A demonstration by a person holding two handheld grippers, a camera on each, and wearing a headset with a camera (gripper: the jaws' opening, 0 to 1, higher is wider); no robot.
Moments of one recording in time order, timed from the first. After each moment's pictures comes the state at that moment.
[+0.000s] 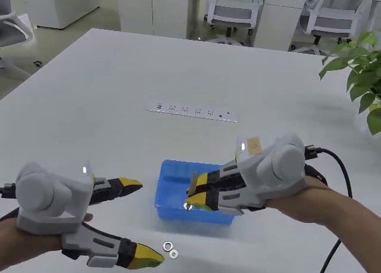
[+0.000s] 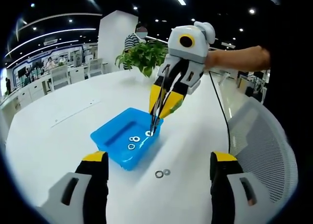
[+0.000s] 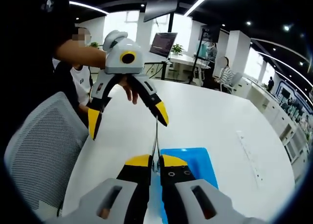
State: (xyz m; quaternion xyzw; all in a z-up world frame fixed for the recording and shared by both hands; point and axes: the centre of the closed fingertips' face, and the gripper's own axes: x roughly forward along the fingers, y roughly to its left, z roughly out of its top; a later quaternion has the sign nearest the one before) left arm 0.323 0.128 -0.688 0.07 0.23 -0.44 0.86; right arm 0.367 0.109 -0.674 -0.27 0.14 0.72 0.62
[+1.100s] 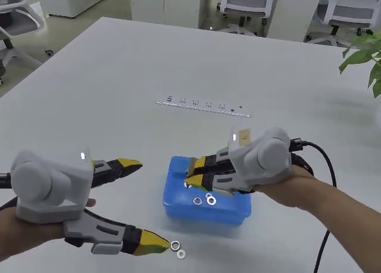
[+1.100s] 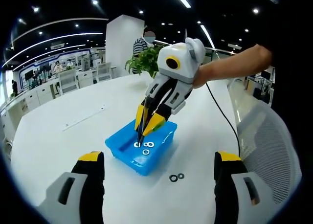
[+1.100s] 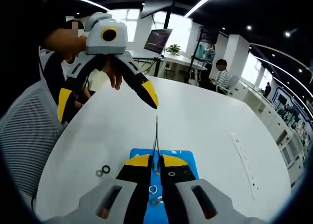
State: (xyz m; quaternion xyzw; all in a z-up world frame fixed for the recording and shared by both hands) left arm 0.350 0.144 -0.678 0.08 0.21 -0.41 0.88; right arm 0.415 0.141 -0.709 -0.29 0.12 0.71 0.63
